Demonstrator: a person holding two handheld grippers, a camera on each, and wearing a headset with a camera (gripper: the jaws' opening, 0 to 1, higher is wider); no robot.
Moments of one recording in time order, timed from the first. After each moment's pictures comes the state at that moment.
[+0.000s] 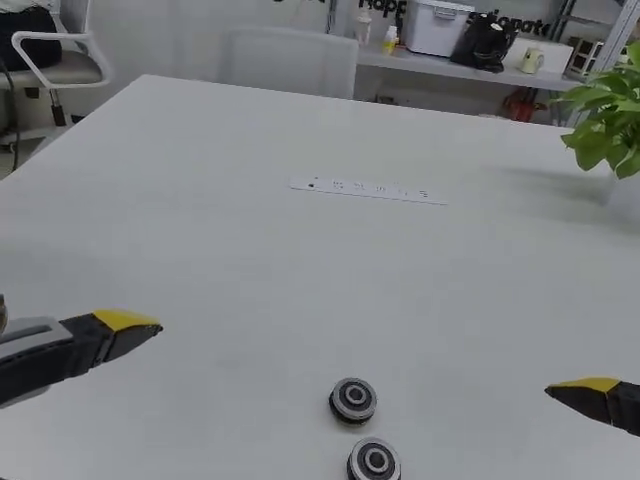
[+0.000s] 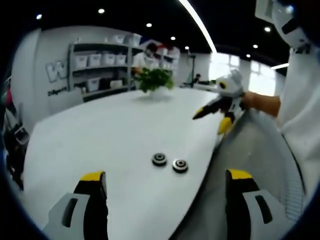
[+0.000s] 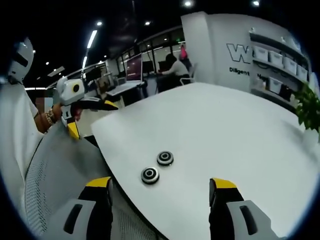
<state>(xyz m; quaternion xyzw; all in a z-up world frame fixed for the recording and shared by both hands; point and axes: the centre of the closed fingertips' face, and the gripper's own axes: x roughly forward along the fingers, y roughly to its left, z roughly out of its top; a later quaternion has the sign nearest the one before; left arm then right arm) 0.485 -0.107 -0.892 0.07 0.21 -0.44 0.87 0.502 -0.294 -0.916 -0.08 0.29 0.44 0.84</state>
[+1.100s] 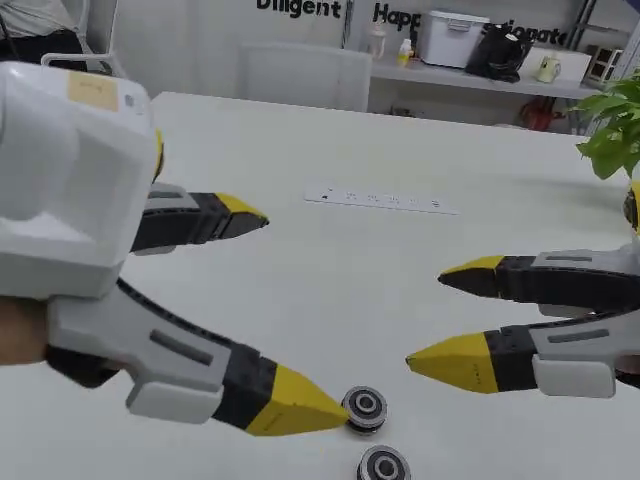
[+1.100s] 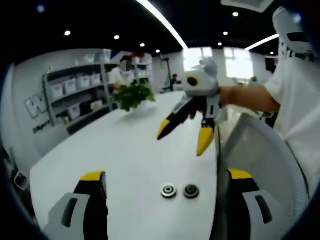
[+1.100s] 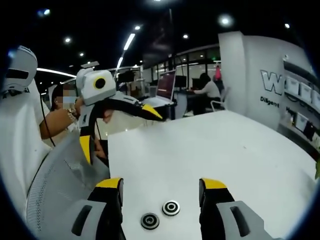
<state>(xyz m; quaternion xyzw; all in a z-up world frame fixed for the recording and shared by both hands) 0.534 -0.163 -0.837 0.16 0.13 -0.52 0.83 0.549 -0.218 -0.862 -0.12 0.20 0.56 0.79</state>
